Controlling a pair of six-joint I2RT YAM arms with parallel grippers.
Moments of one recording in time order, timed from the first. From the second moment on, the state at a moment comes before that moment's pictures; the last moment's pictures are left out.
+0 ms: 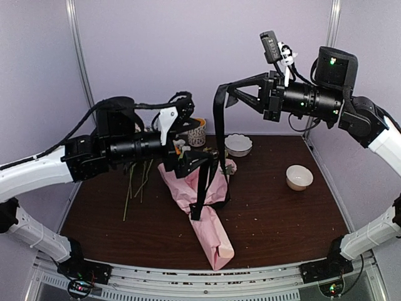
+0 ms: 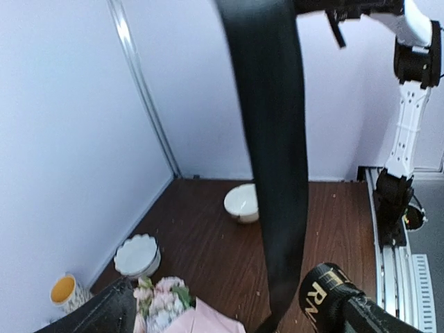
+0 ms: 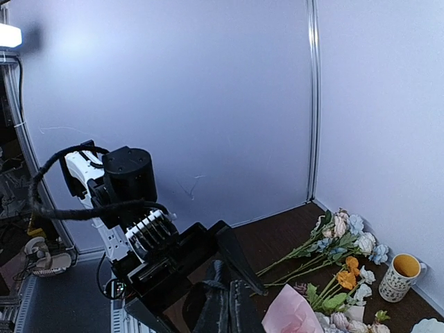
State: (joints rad) left arm -1.06 1.27 1.20 -0.07 0.12 0.25; right arm 0.91 1.27 1.62 -0.34 -0.32 0.07
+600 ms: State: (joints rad) left arm -0.79 1.23 1.24 -0.61 -0.39 0.16; right arm 0.93 1.26 1.63 -0.40 -0.28 0.02
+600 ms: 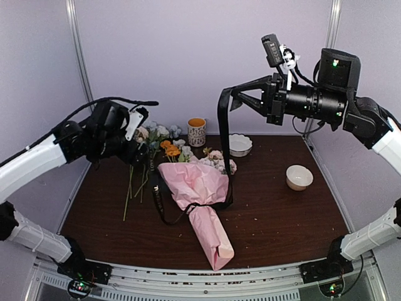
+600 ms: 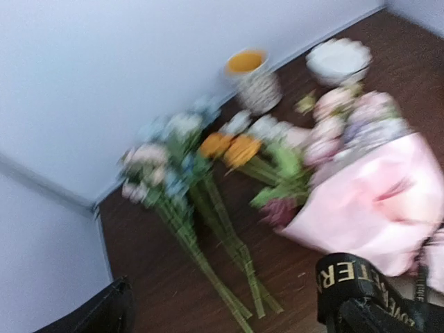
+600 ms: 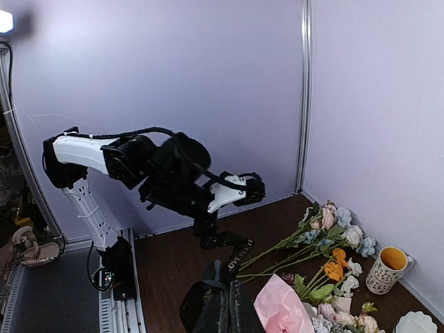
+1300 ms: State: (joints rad) left arm -0.81 1.44 1.32 -1.17 -0.32 0.09; right arm 0.93 1.26 1.62 -0.42 -0.24 0.02
